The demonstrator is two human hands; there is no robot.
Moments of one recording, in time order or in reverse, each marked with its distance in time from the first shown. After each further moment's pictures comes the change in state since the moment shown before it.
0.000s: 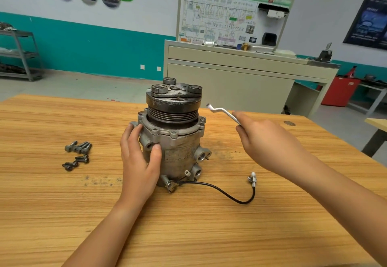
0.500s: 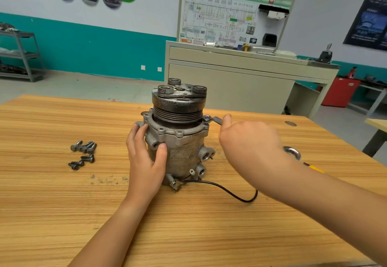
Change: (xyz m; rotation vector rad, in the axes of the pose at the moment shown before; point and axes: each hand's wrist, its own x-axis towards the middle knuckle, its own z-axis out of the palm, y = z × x) left_hand 0.001 0.001 -0.001 -0.052 -0.014 -0.036; right_hand 0.002 -0.064 -0.029 -0.489 -0.298 -0.024
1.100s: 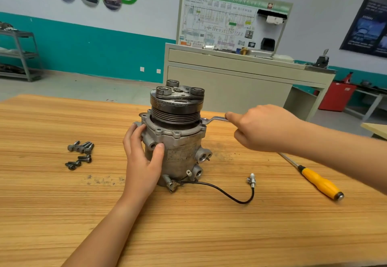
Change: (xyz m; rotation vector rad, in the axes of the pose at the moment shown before) left_hand 0.002 -0.001 -0.001 -0.062 0.003 -0.008; right_hand 0.027 0.057 0.021 -0.041 0.202 -0.239
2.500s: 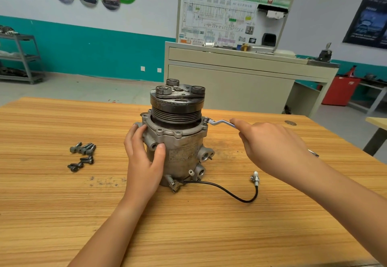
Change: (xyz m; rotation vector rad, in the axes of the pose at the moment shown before) left_hand -0.001 0.001 -0.001 0.079 -0.003 0.050; right_hand -0.026 -0.028 0.021 0.298 0.088 0.318
